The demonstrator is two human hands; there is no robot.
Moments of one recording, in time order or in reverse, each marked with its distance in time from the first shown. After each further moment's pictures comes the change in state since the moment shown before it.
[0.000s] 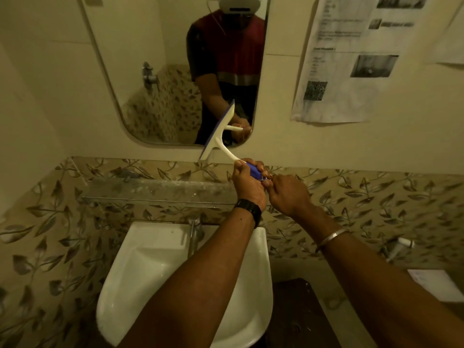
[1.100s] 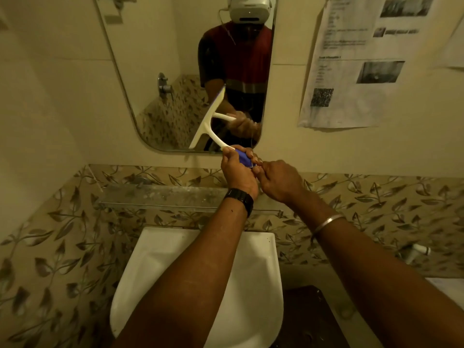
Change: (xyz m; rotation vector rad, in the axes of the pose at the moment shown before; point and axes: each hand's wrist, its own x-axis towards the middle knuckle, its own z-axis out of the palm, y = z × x) left_hand 0.008 0.058 0.013 0.022 0.016 0.194; right_hand 0.040 -0.041 -0.026 0.087 0.056 -0.115
